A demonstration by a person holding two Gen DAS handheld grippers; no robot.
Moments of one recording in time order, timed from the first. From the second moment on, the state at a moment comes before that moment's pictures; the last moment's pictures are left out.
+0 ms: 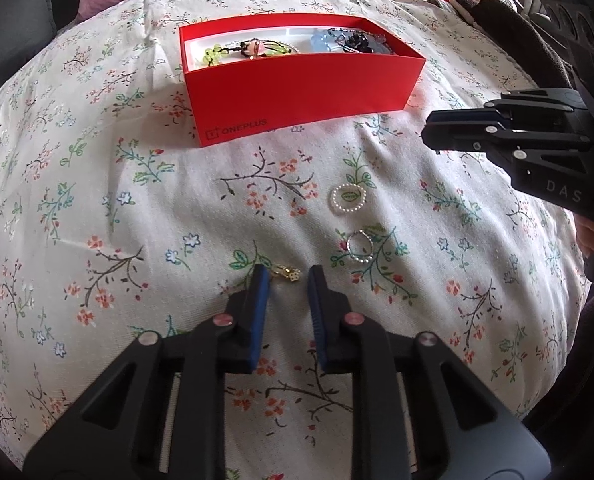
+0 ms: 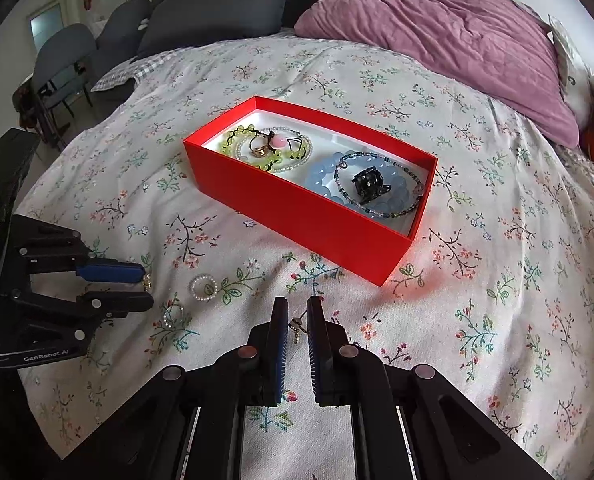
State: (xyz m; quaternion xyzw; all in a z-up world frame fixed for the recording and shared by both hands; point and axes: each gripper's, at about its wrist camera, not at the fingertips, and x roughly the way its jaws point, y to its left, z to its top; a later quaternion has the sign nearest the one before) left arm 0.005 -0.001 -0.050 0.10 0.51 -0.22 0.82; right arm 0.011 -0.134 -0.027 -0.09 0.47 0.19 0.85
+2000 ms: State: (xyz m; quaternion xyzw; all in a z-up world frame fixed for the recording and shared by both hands) left arm 0.086 -0.013 0.003 -0.02 0.45 -0.14 0.88; right arm 0.061 -0.156 0.026 0.03 0.46 0.14 0.88
